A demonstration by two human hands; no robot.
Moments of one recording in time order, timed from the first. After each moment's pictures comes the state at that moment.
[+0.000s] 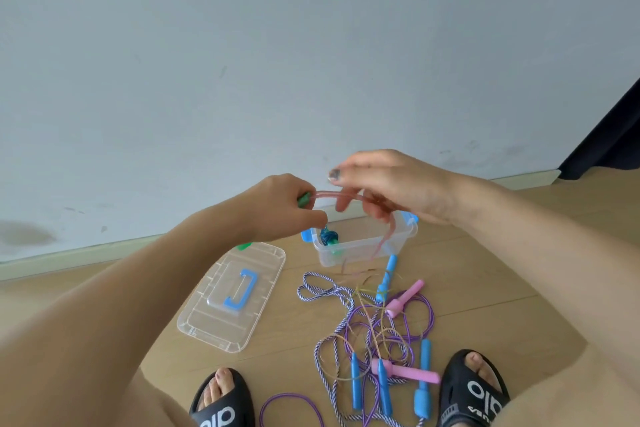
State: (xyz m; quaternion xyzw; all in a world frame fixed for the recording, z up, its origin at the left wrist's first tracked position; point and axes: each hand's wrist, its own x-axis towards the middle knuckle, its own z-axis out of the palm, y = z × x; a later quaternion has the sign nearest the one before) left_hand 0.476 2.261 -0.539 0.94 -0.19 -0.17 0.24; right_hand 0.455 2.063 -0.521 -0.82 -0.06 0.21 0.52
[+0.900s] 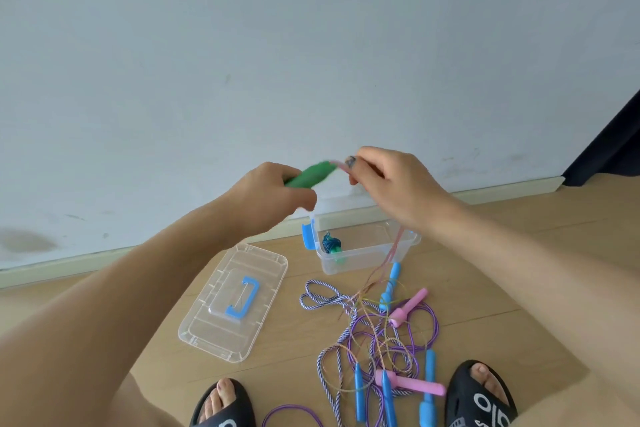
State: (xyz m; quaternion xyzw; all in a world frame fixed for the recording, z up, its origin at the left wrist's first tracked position) left_hand 0.485 2.272 -0.526 0.90 -0.09 -0.16 0.39; right_hand 0.464 2.069 -0.538 -0.91 -0.10 -0.07 0.39
